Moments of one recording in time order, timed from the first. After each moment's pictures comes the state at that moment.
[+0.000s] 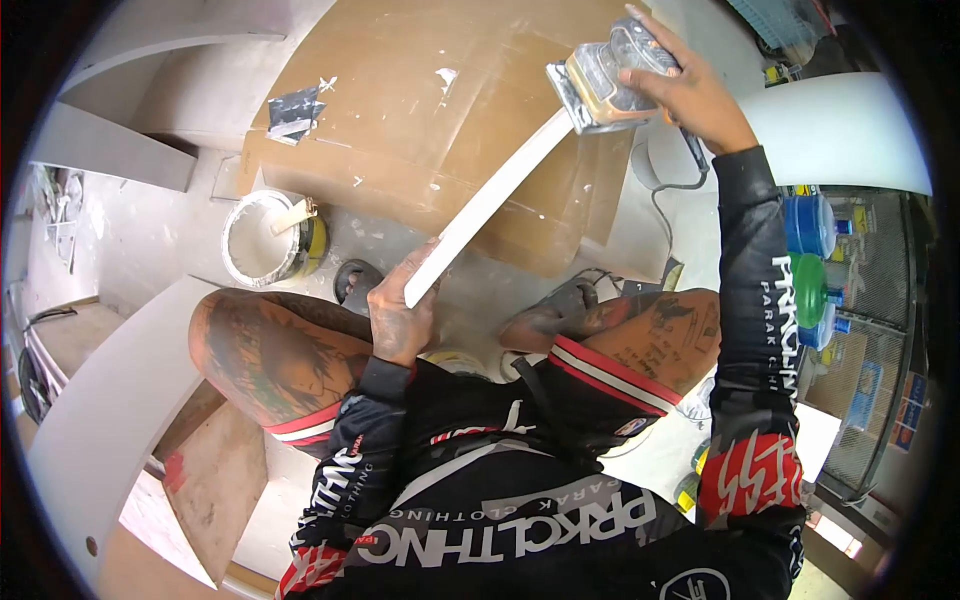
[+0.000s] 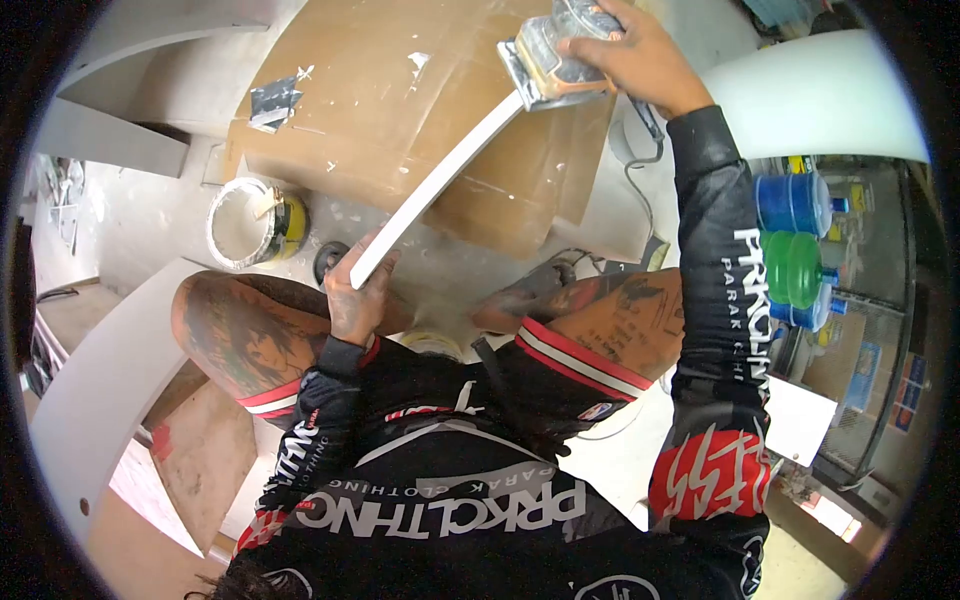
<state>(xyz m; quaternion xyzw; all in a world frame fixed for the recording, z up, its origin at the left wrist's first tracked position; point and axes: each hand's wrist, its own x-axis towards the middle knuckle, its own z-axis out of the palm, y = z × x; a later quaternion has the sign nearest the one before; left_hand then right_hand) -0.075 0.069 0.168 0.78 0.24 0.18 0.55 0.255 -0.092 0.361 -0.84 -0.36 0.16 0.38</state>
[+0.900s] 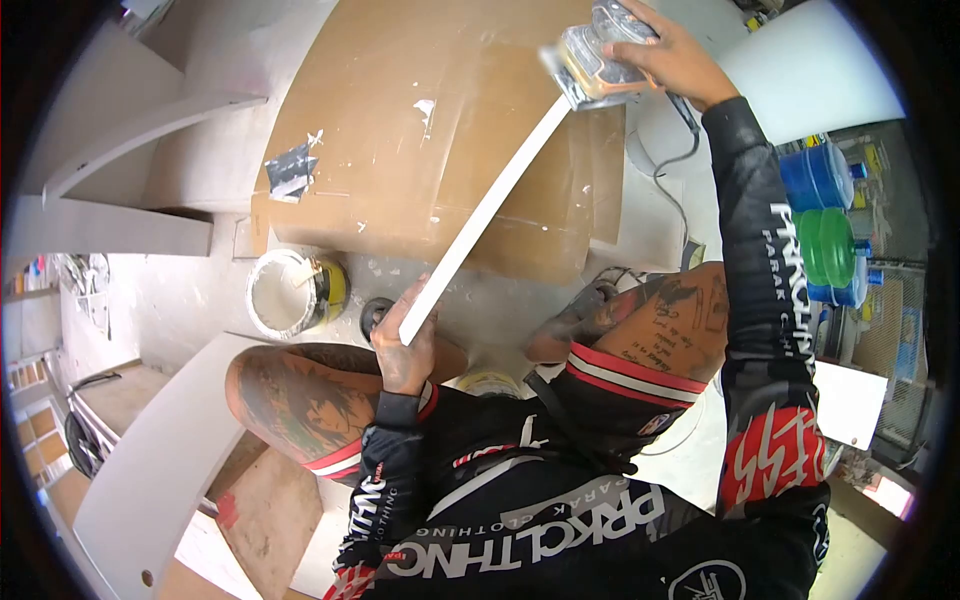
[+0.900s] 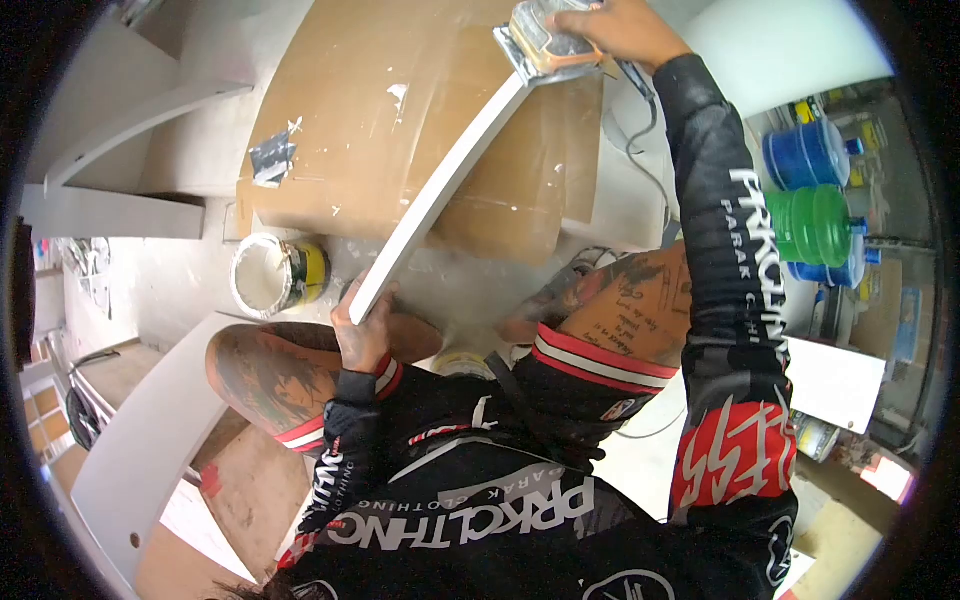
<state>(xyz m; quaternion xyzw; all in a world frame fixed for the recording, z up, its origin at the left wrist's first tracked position) -0.079 0.082 0.154 0.82 0.21 0.17 0.51 0.310 -0.130 0.349 -0.88 -0.33 0.06 0.34</state>
